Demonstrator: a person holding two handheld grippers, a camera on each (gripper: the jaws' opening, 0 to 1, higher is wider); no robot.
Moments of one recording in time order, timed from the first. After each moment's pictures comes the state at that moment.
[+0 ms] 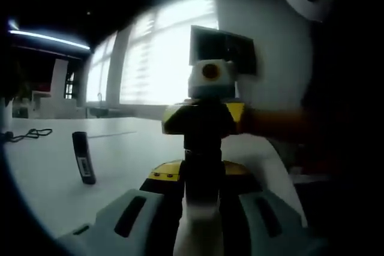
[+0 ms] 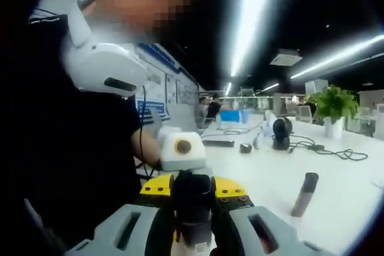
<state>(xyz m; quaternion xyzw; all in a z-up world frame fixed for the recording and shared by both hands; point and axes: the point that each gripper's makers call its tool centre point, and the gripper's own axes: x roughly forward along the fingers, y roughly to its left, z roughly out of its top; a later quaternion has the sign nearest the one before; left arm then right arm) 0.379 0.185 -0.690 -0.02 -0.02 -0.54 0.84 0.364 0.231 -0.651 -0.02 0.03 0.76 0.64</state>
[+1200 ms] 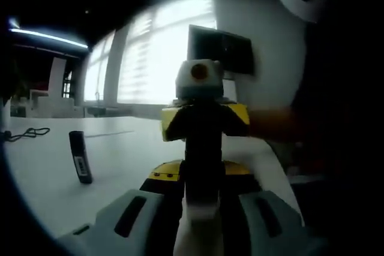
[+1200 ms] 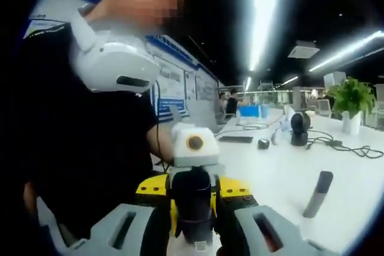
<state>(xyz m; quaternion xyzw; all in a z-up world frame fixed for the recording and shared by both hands) 0.375 0.183 -0.690 -0.02 -0.02 -0.55 0.84 0.357 0.231 -0.654 0.00 0.05 0.80 0.60</state>
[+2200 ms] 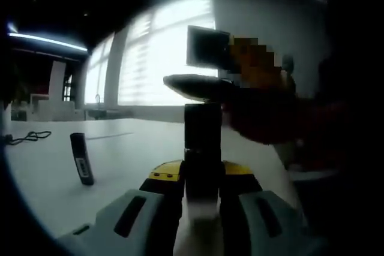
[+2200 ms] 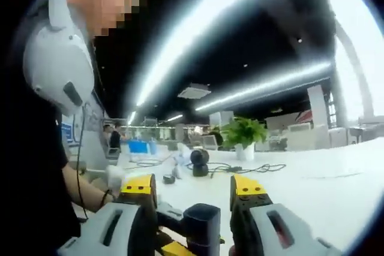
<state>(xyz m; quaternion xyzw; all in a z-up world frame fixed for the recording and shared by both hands) 0.375 0.184 -0.691 -0.01 -0.02 -0.55 0.84 0.367 0.214 -0.606 0.08 -0.06 0.44 0.89</state>
